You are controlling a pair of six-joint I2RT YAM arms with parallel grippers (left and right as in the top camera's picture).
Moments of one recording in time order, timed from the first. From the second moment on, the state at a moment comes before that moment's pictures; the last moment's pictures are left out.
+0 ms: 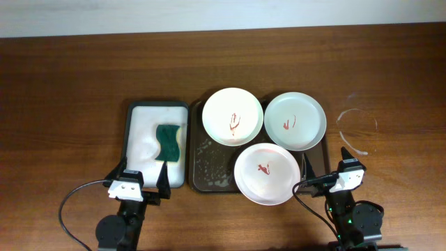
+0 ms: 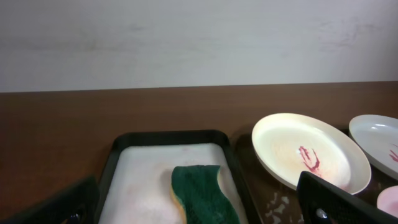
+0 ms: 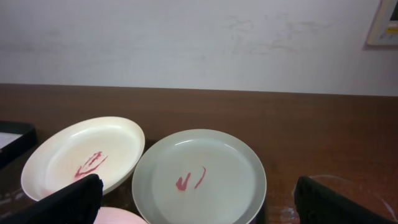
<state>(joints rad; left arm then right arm) -0.09 0.01 0.02 -0.08 0.06 -0.04 0.07 0.01 0.01 -0.07 -0.06 0.03</state>
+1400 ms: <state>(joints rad) -0.09 1.10 0.84 -0.55 0.18 -0.04 0.07 1.05 0.98 -1.01 -0.19 0.19</state>
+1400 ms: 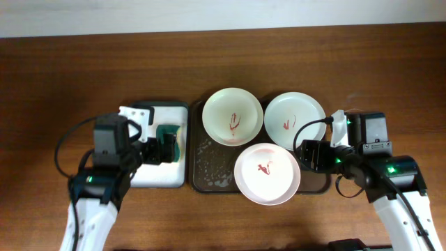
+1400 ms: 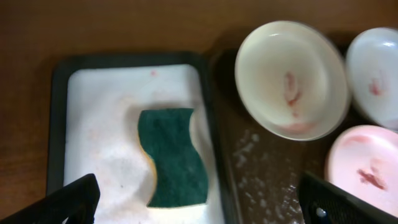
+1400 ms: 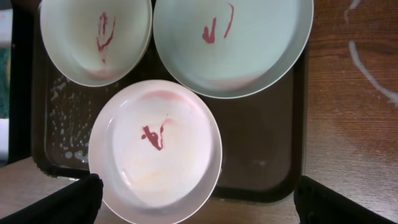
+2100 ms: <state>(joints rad) -0.16 1.59 0.84 -0.38 0.08 -0.04 0.07 1.05 0.98 -1.01 -0.19 0.19</state>
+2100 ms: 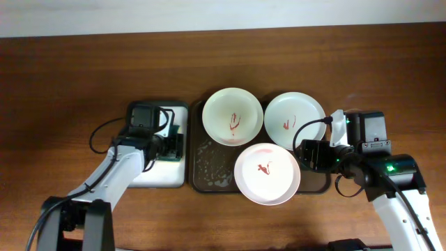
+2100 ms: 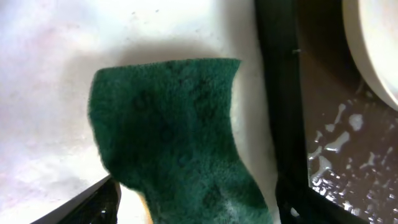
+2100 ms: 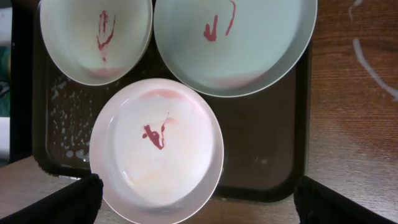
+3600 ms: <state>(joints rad) -0.18 1.54 0.85 -0.51 0.01 -0.16 0.07 1.73 0.98 -0.96 -0.25 0.09</state>
